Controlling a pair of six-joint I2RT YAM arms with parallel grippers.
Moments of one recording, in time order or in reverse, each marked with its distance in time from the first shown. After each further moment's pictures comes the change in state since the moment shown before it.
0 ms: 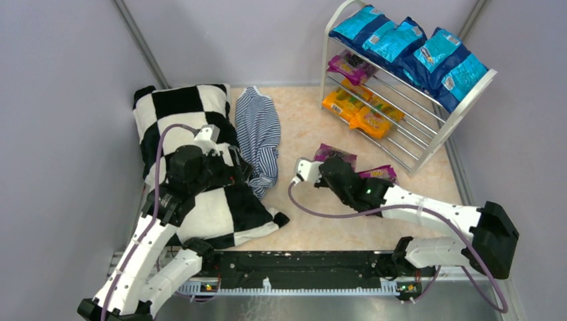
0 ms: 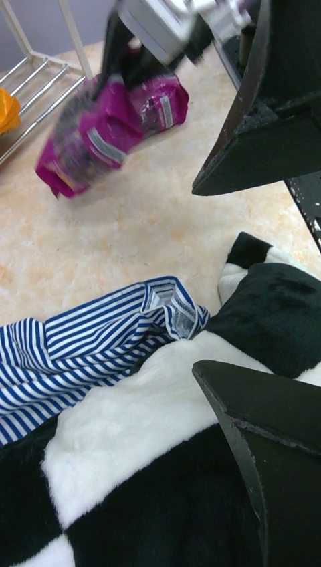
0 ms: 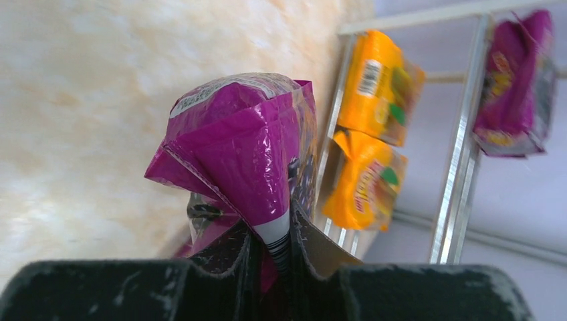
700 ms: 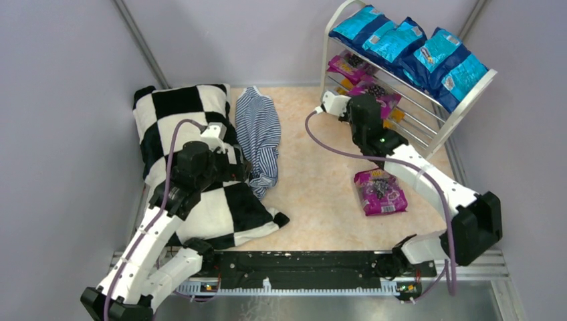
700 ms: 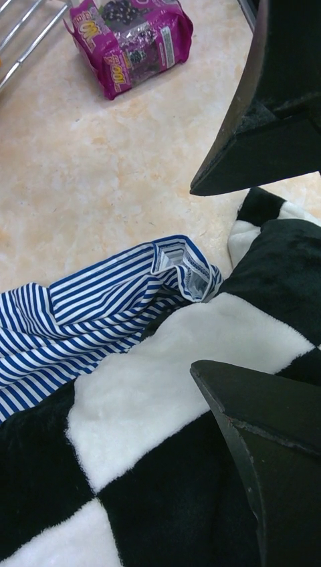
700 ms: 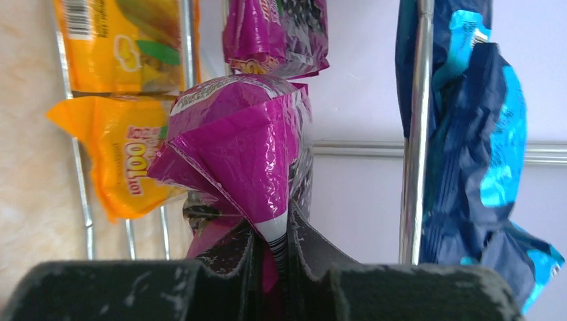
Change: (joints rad) left arm 0.000 0.063 -0.017 0.049 -0.077 0.126; right arm -0.444 0.134 0.370 0.106 0.070 -0.380
